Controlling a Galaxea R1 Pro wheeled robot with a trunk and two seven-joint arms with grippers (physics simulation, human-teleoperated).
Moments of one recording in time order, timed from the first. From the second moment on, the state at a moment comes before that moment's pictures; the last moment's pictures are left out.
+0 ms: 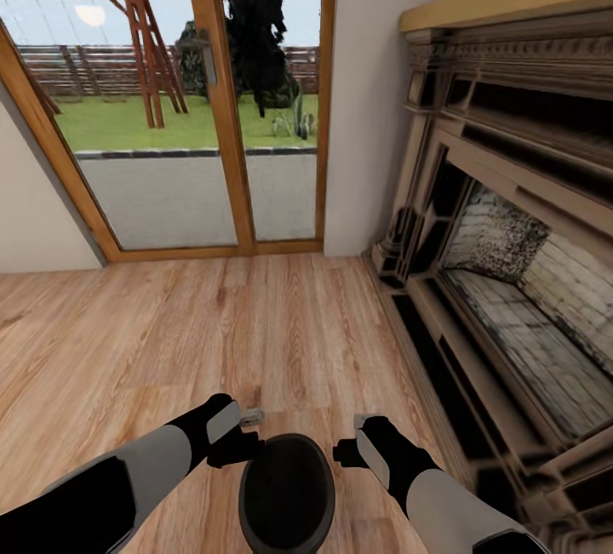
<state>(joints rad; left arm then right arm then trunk) -0.90 -0.07 -1.05 -0.16 1.38 0.69 0.30 -0.70 0.17 0.20 -0.36 -0.24 0.60 -0.18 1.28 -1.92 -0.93</state>
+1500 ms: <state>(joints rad) -0.90 -0.08 -1.05 -0.17 1.37 0.53 0.30 -0.72 0.17 0.25 -0.37 -0.24 0.53 -0.19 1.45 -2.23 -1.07</state>
